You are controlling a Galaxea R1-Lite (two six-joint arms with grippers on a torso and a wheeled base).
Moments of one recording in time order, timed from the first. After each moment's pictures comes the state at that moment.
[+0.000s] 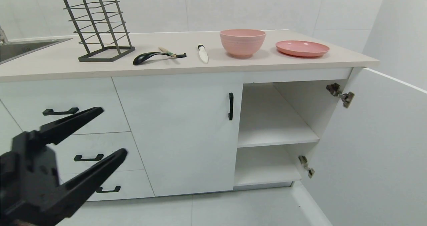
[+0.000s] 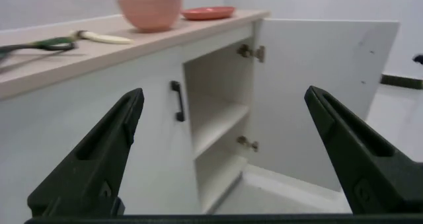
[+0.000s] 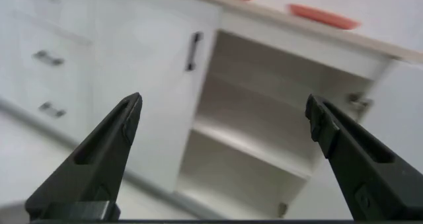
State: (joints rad) left arm -0.49 1.02 -0.18 -1.10 -0.33 0.00; right arm -0.10 0.09 -0.01 -0.29 0.65 -0.15
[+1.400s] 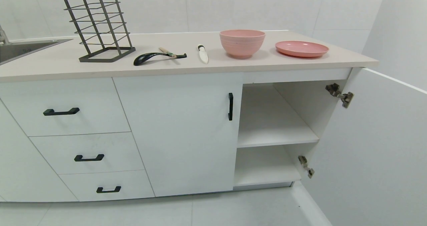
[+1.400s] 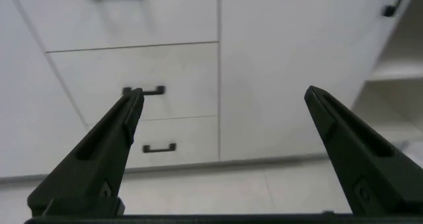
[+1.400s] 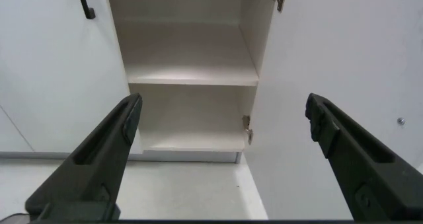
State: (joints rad) left arm -0.01 0.03 0.00 -0.06 0.03 0.03; right arm 0.00 0.00 0.00 -0.01 0.09 -0.03
